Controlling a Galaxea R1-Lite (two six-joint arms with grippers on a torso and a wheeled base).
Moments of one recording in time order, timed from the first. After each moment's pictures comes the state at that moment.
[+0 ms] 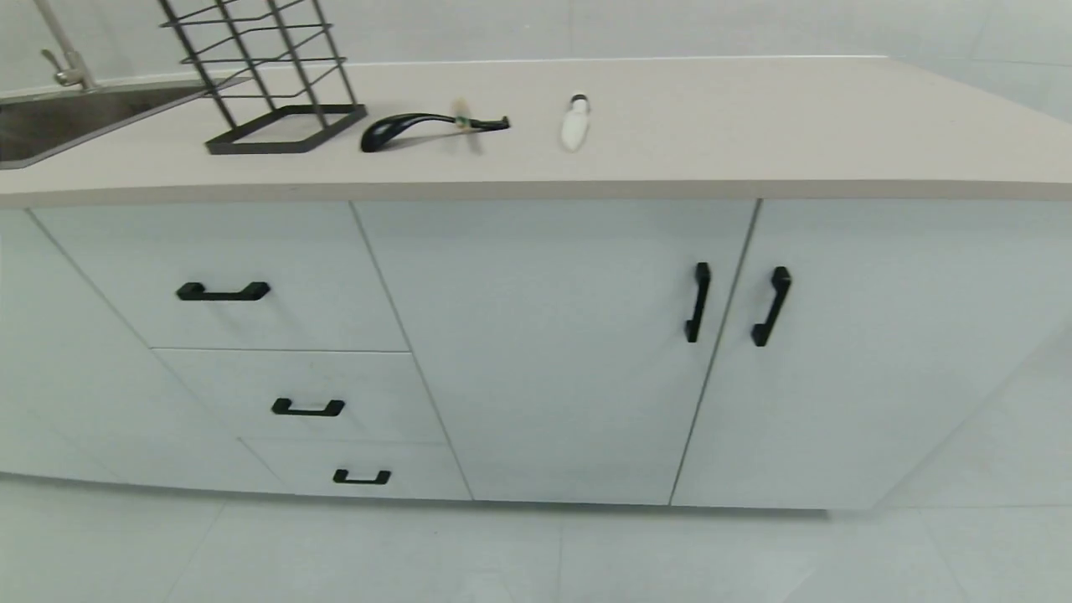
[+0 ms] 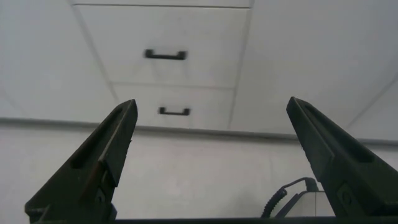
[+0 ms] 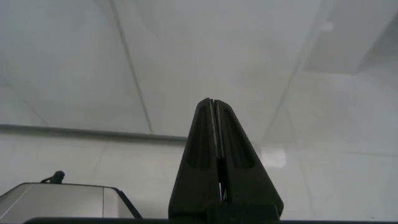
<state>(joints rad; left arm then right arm) 0.00 0.00 0.00 0.00 0.04 -0.02 0.00 0.00 0.00 0.00 0.05 -0.03</state>
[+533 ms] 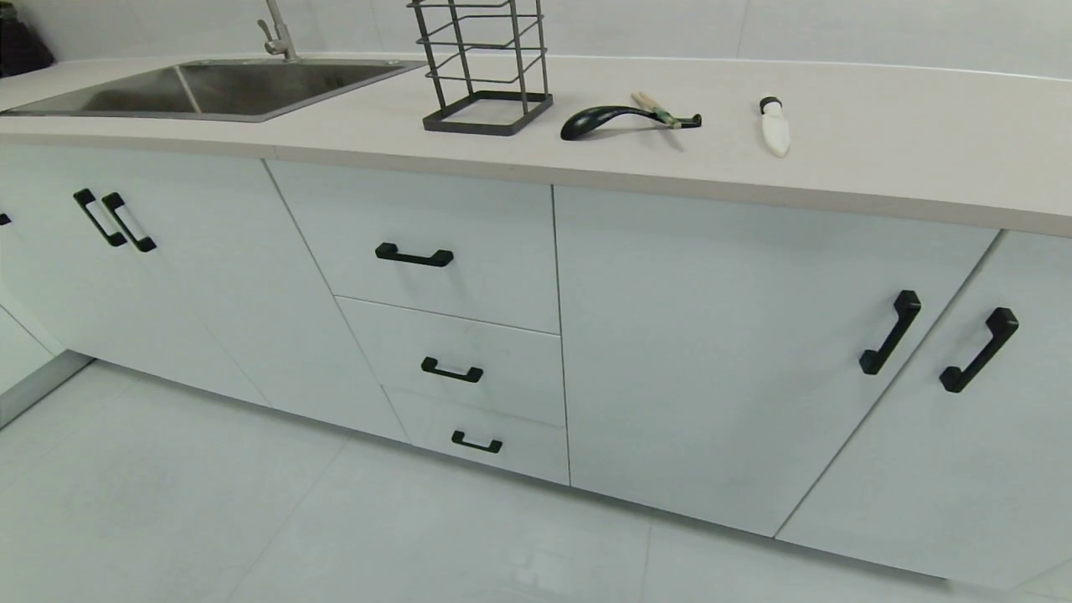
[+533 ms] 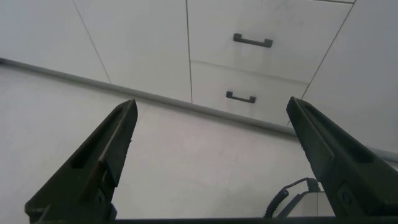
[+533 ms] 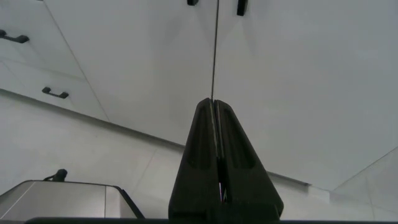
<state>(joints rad) 0.00 0.00 0.00 0.00 0.04 -0.02 0.00 0.00 0.00 0.00 0.05 -0.03</state>
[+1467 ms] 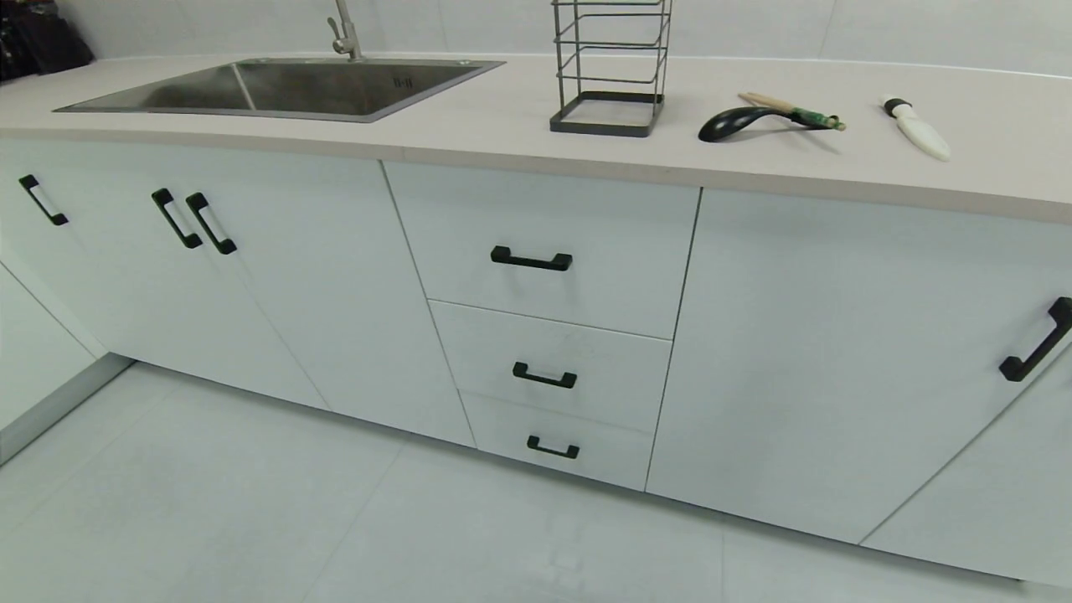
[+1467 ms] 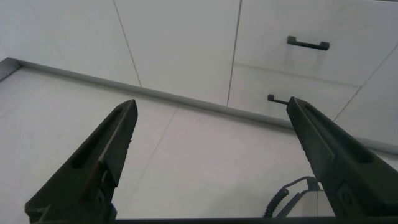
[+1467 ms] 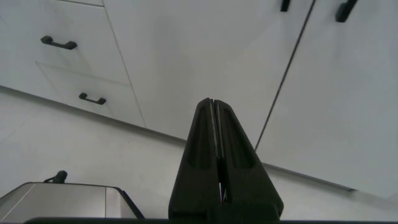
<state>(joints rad) 0.00 0.00 0.00 0.00 0.04 -0.01 0.00 0.00 0.00 0.00 0.05 -0.02</state>
